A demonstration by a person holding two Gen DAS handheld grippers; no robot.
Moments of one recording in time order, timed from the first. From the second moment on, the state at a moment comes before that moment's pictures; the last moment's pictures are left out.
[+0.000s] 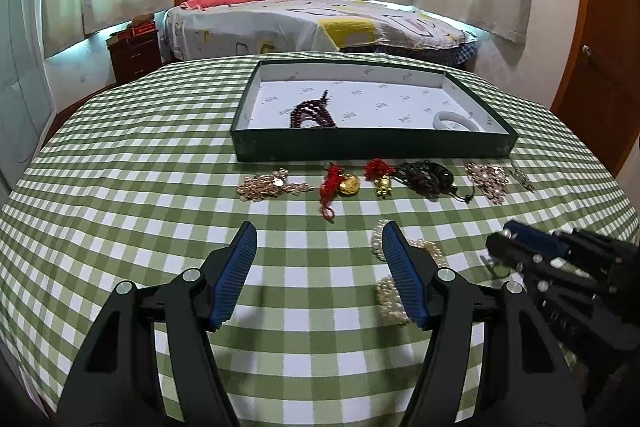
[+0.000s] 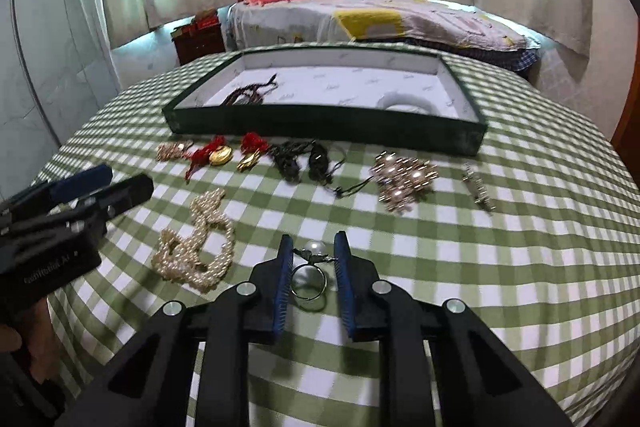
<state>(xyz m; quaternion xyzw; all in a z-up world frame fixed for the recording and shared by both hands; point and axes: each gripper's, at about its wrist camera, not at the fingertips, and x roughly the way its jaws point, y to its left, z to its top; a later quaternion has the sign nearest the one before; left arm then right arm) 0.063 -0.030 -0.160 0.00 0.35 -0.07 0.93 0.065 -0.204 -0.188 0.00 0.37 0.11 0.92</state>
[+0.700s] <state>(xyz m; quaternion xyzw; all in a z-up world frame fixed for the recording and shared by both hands) 0.059 -0.079 -0.189 0.02 0.39 -0.13 0.91 0.061 -0.253 -0.185 0.05 0.35 0.07 0.93</state>
